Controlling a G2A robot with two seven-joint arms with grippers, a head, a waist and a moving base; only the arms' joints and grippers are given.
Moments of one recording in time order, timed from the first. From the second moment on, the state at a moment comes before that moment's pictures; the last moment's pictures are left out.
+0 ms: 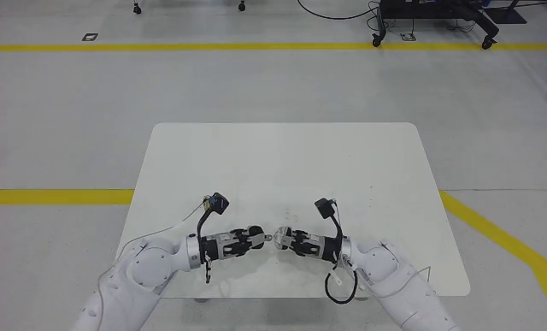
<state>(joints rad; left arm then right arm) 1.14 -1.07 -1.05 -1.50 0.09 -0.58 -0.74 -1.09 -1.13 0.95 -1.23 0.11 -0.83 0.72</state>
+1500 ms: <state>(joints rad) 1.51 -0.96 -1.58 -2.10 0.75 -0.13 -0.88 -1.13 -1.12 1.09 -1.28 -0.11 -0.80 0.48</state>
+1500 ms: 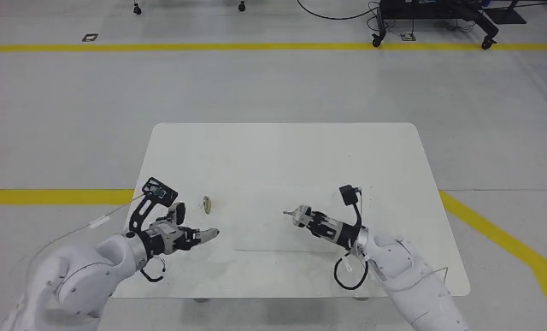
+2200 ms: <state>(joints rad) 1.10 -1.04 -1.22 -1.55 0.82 -0.07 -0.69 -1.22 -1.13 1.16 -1.37 -0.35 -0.76 0.10</state>
